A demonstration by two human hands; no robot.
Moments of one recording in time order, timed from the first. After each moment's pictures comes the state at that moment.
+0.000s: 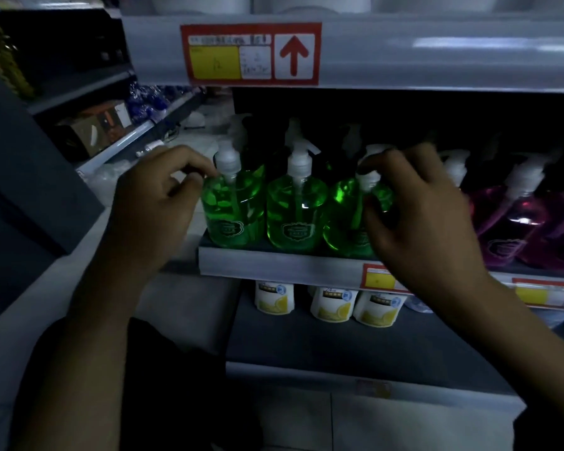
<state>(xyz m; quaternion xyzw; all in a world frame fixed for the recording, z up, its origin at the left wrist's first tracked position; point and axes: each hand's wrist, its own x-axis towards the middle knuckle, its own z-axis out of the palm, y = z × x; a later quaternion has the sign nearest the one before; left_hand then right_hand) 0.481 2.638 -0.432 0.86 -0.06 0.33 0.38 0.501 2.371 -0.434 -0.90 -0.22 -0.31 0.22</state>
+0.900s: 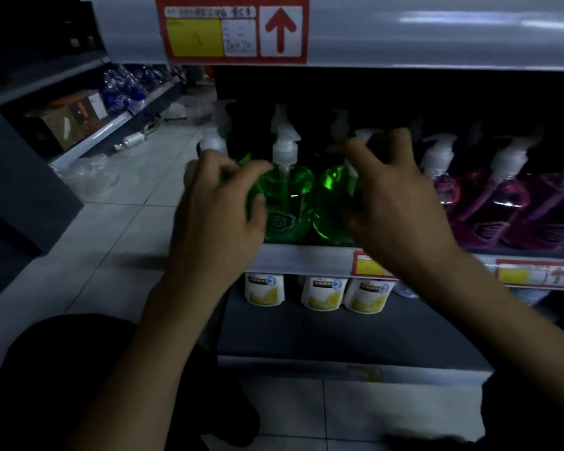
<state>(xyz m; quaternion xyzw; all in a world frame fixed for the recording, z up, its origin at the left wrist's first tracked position) 0.488 2.578 -0.460 0.92 -0.06 0.33 0.19 0.511 2.382 -0.438 -0.94 -0.16 -0.26 0.13</state>
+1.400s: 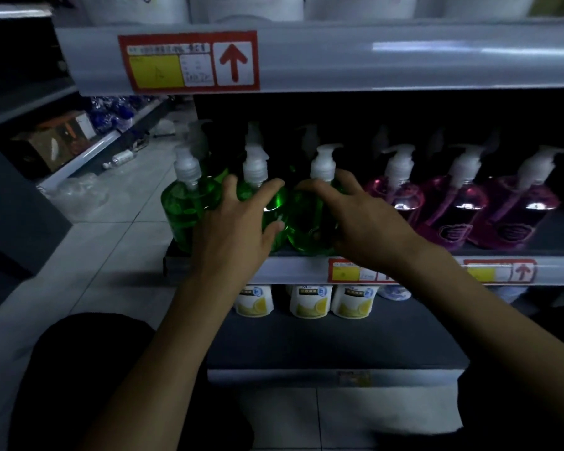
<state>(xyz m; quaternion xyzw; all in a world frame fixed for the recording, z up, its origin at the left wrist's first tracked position) 0.513 2.540 -0.465 0.97 -0.05 0.20 0.13 0.536 2.353 -0.452 -0.95 -0.25 -0.11 0.11</state>
